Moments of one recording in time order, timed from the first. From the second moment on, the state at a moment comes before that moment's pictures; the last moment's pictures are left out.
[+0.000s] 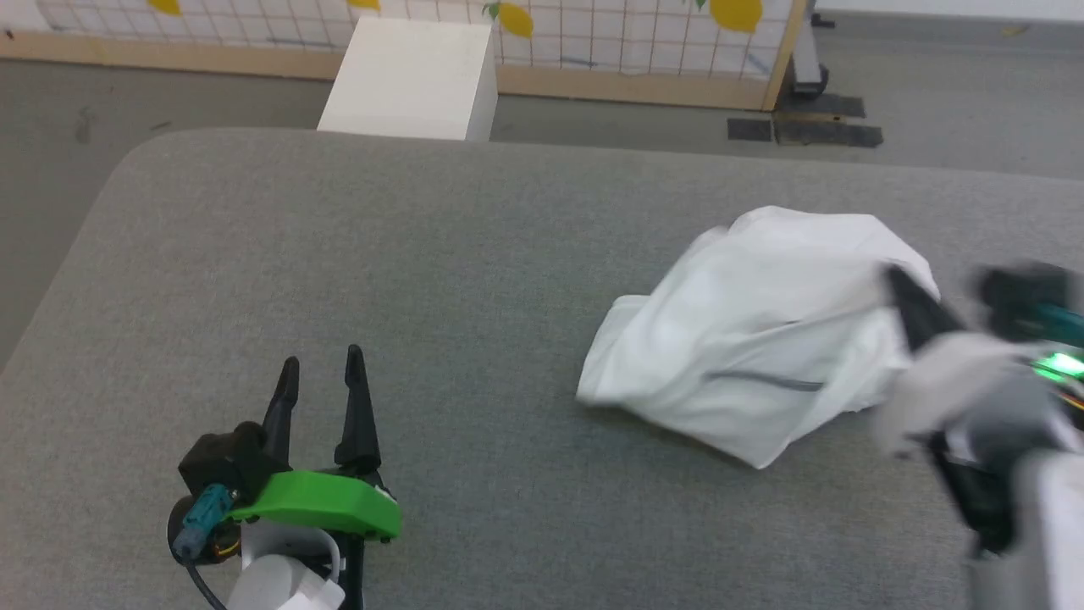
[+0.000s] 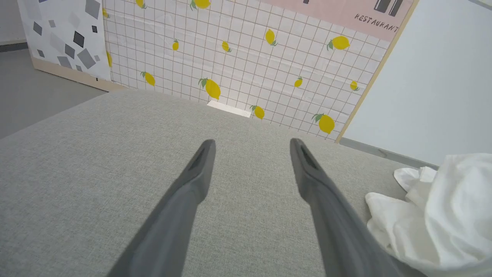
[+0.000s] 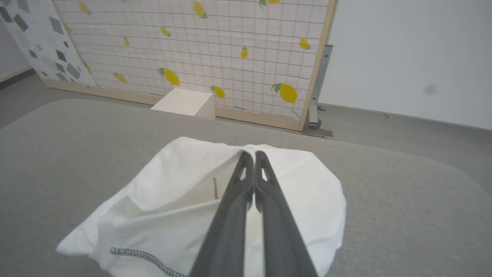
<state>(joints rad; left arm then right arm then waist) -0.10 0.06 -0.07 0.16 -0.34 0.01 -0.26 -0.23 -0.05 -0.07 -0.06 0.06 0.13 0.37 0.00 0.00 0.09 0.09</state>
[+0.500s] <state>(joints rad) -0.08 0.05 -0.08 0.20 -0.33 -0.01 -0.26 0.02 -0.05 -0.54 0.20 0.12 0.13 0.42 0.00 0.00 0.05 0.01</state>
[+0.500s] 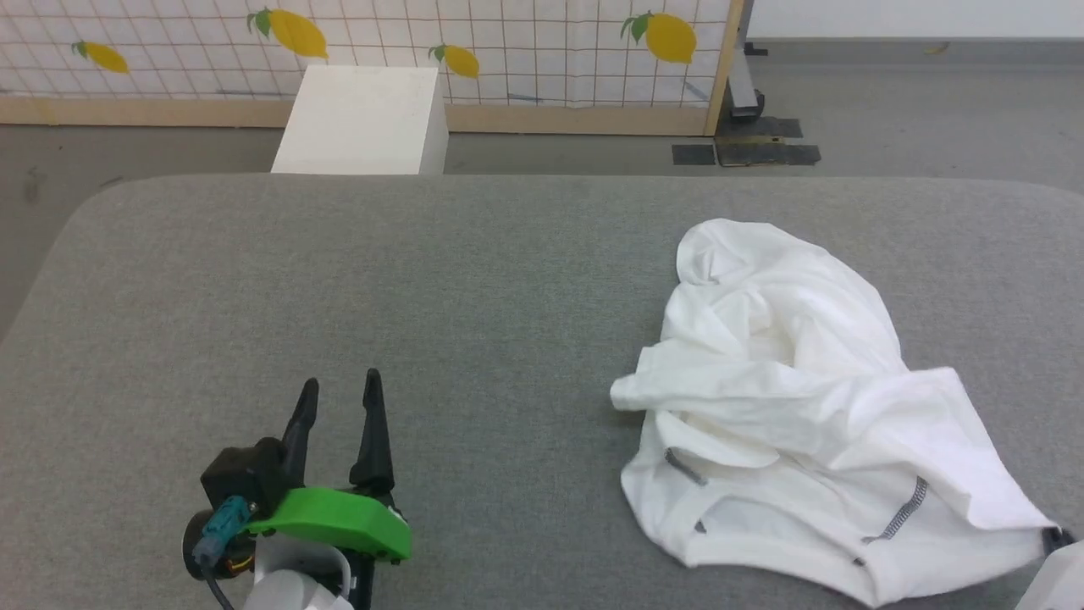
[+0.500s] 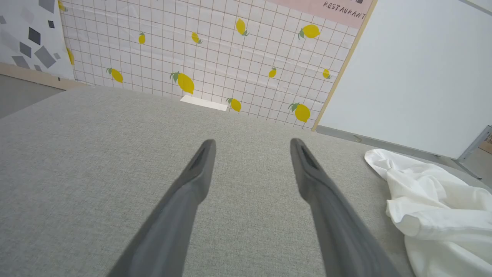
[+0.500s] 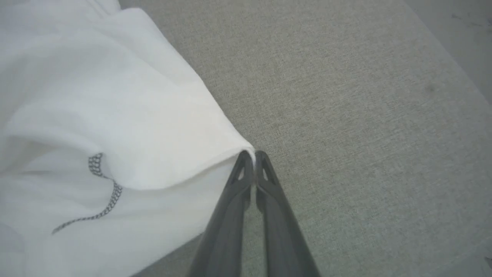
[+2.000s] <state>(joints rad) -0.44 0.05 -0.62 0.45 -0.35 -0.07 -0.06 -0.02 -0.05 -0.15 0.02 0.18 0.13 0.03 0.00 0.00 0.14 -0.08</state>
